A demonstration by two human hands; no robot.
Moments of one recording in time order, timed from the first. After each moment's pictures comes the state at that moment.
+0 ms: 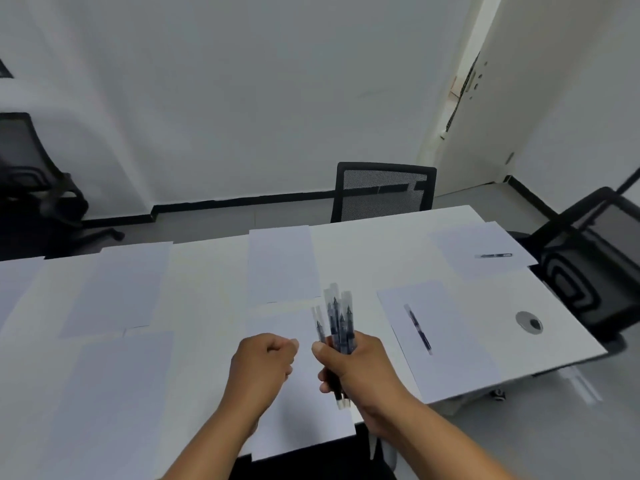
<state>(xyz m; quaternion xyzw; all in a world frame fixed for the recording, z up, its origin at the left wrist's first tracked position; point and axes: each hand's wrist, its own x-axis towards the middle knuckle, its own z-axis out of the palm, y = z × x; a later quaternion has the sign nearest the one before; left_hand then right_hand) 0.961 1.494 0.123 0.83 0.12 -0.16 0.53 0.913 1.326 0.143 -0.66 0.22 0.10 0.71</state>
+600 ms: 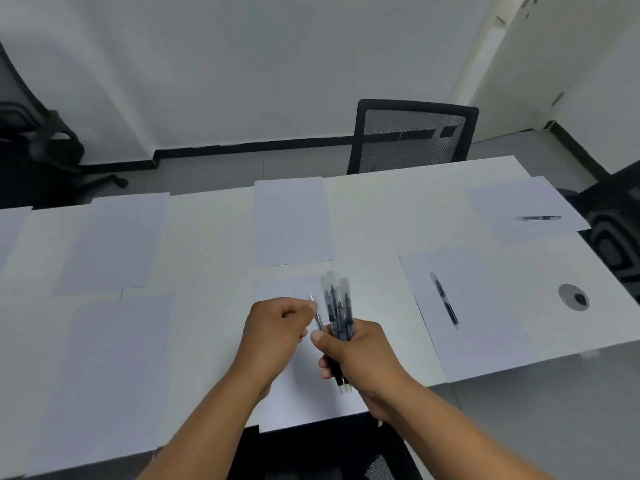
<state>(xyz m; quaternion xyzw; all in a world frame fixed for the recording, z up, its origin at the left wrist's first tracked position) 1.001 1.483 0.092 0.80 0.12 -0.19 0.56 0.947 1.332 0.075 -0.64 0.25 0.18 0.70</state>
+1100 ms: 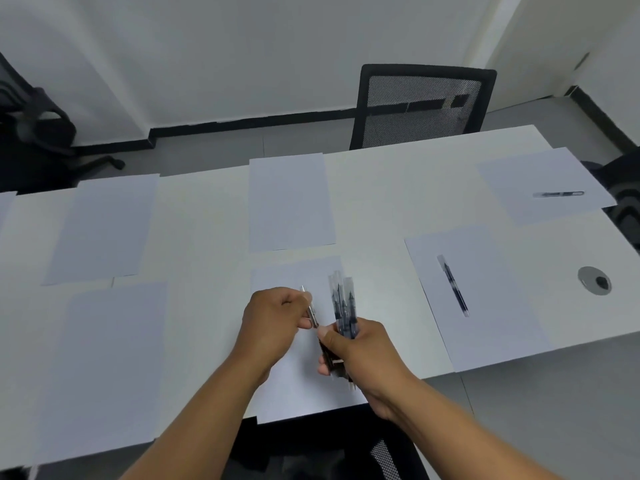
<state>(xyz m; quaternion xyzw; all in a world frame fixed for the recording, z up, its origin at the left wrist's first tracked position) 1.020 1.475 0.054 0.82 0.14 -0.22 0.51 0.948 1.322 0.032 -0.59 0.28 0.19 0.73</state>
